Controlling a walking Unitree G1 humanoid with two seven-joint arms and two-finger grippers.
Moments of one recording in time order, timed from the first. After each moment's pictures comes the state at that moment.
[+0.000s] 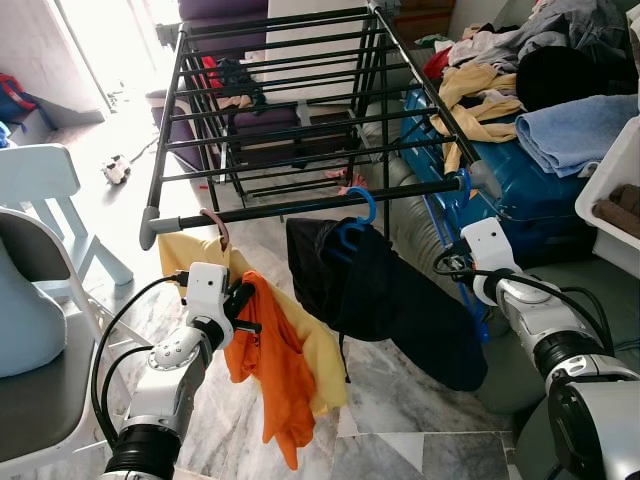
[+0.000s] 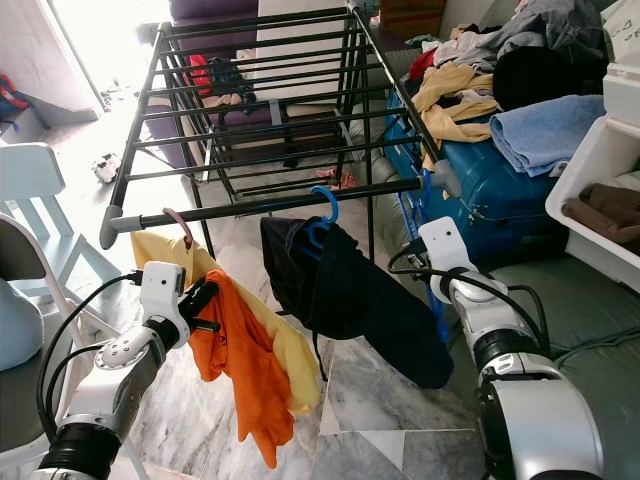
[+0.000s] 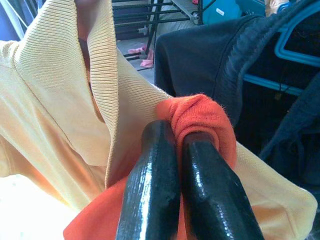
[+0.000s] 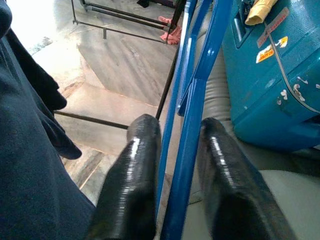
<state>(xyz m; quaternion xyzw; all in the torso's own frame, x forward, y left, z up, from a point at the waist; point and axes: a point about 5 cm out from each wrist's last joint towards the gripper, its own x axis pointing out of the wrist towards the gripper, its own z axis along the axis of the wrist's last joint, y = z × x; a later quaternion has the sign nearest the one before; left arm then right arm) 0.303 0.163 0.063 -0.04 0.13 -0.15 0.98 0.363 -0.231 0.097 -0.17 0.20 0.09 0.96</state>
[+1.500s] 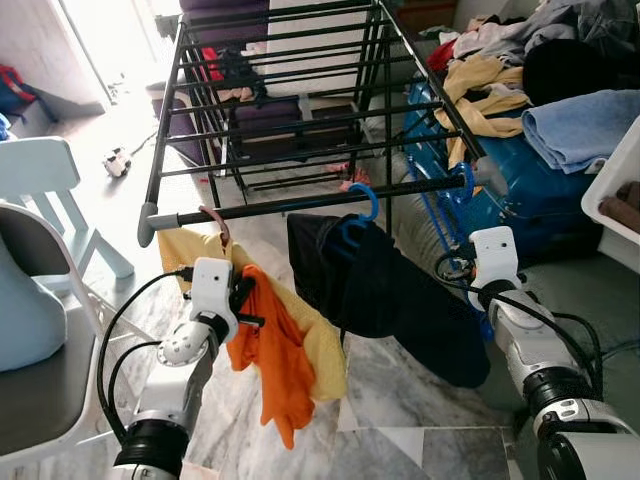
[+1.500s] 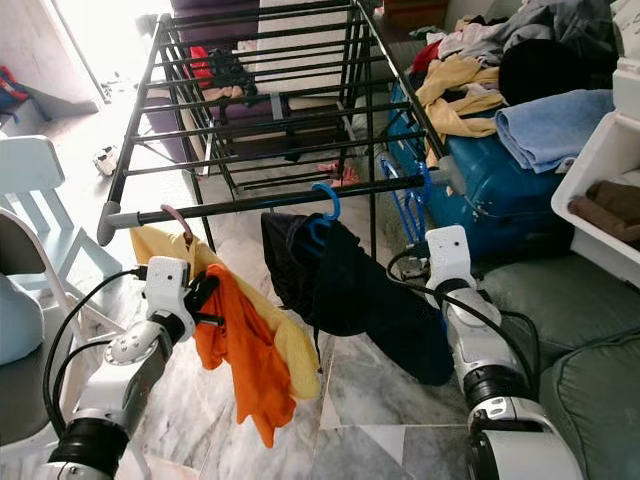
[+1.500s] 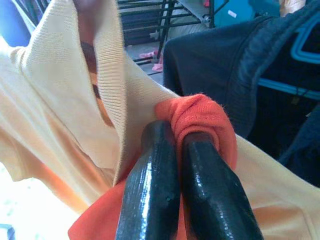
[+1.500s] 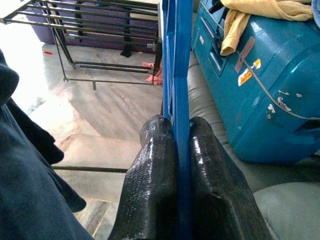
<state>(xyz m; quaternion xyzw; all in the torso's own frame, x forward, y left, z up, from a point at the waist) 0.313 0.155 0.073 -0.01 0.11 -0.13 0.99 0.350 -0.221 0.096 -0.10 0.08 0.03 0.99</state>
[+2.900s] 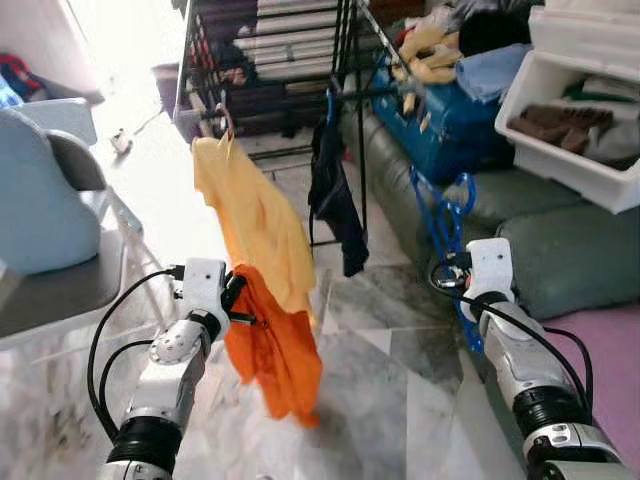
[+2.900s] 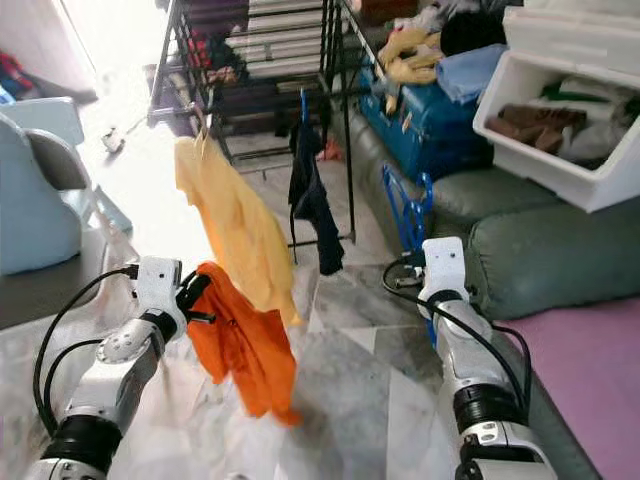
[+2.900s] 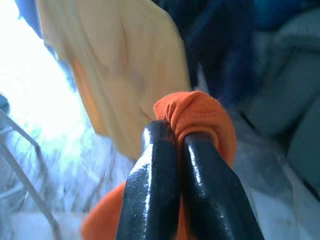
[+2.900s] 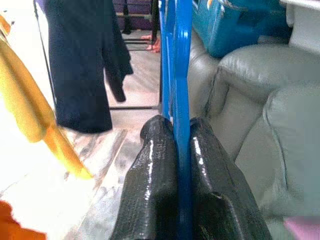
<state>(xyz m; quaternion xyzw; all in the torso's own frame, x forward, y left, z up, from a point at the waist) 0.310 0.164 0.063 -0.01 0.13 -0.11 0.99 0.339 -0.211 0.083 -0.07 0.11 0.02 0.99</state>
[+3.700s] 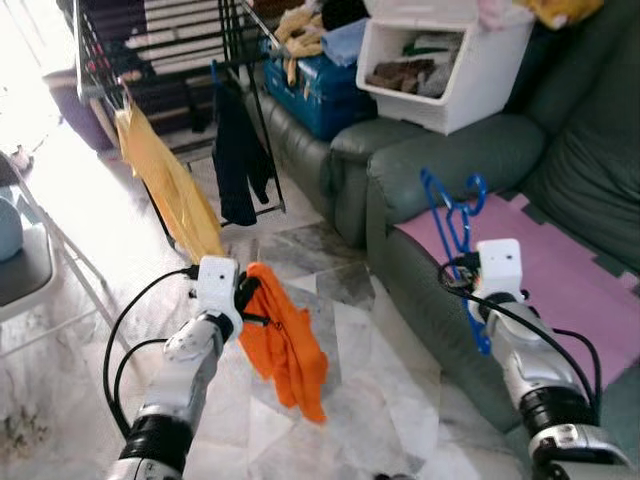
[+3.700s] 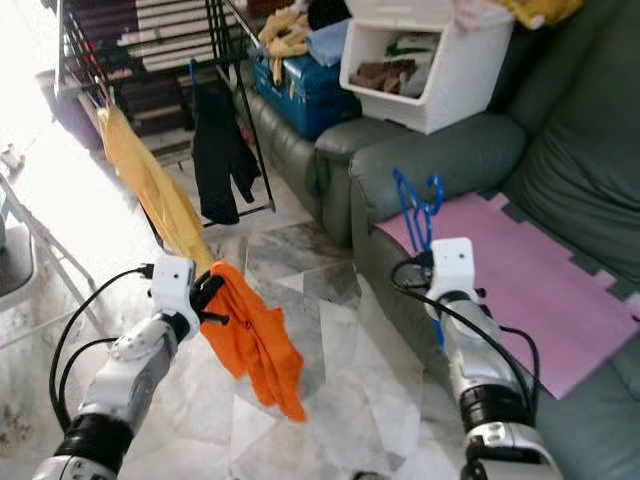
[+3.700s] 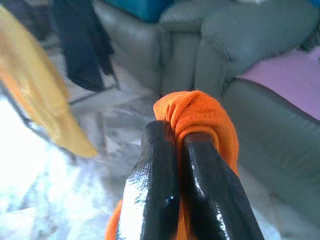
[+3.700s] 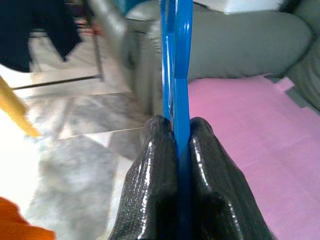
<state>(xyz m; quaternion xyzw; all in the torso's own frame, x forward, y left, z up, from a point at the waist) 0.312 0.158 0.064 -0.01 0.13 -0.12 0.99 0.333 -0.209 0.075 -0.06 0.13 0.02 0.99</state>
